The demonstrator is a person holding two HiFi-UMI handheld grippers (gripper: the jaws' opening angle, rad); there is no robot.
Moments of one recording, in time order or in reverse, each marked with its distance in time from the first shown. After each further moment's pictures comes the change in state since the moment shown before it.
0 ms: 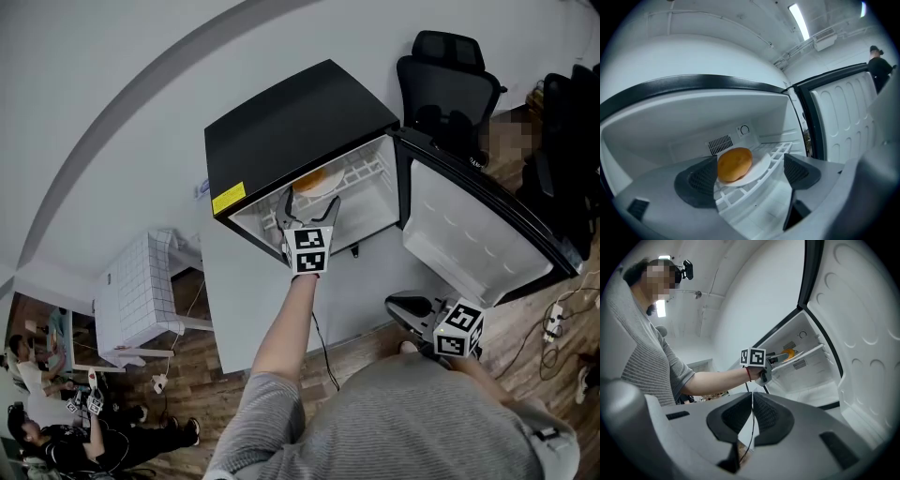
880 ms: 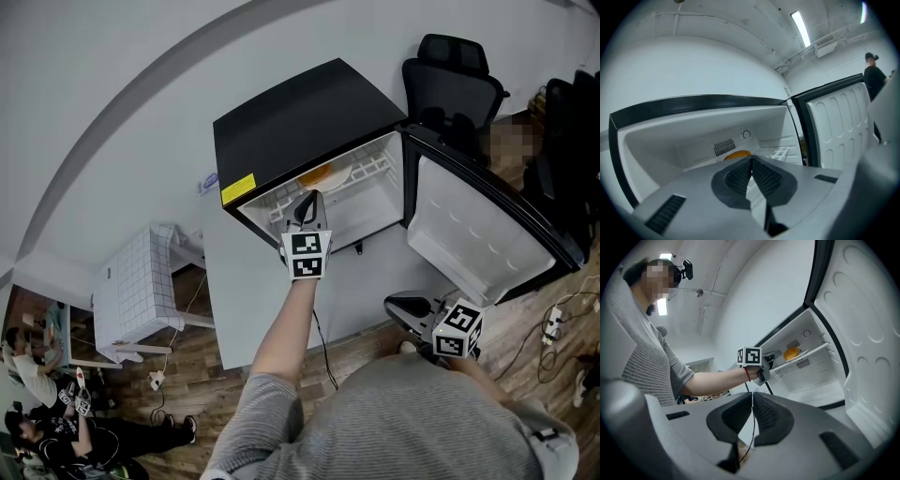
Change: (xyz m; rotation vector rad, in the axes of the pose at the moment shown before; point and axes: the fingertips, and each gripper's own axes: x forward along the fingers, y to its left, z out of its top) left arm -0.034 0.008 0.013 -0.035 -0.057 -0.019; right arm 0.009 0.019 -0.004 -0.014 0.008 0.009
